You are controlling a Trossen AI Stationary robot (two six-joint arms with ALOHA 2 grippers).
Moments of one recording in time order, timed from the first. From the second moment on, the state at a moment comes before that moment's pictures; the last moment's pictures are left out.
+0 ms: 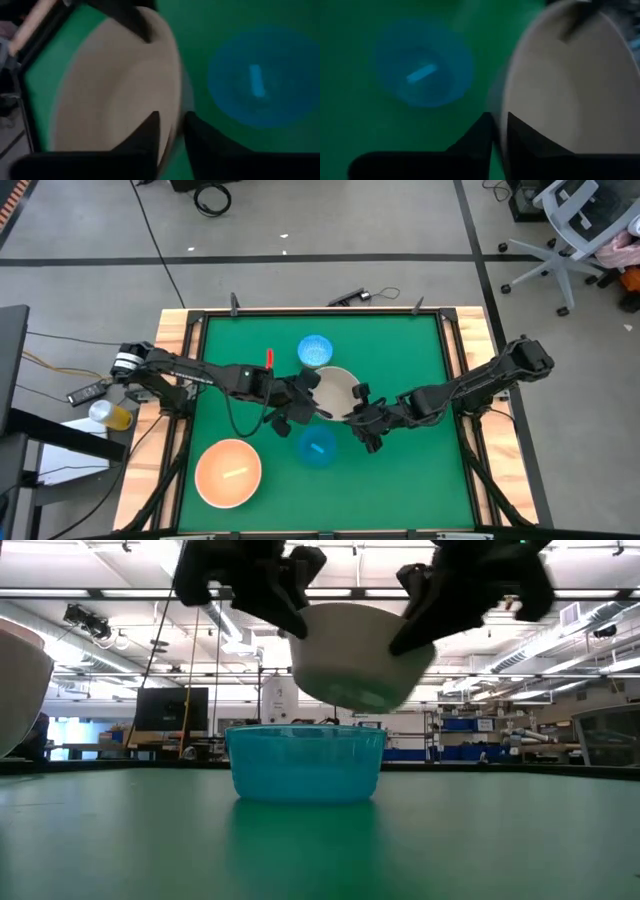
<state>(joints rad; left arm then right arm) -0.12 1.55 1.24 -0.52 -0.14 0.65 0.32 1.50 0.95 -0.23 0.38 -0.25</state>
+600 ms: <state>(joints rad) -0.35 1.52 1.33 -1.33 -0.26 0.08 0.44 1.24 0.94 0.05 0.34 -0.17</state>
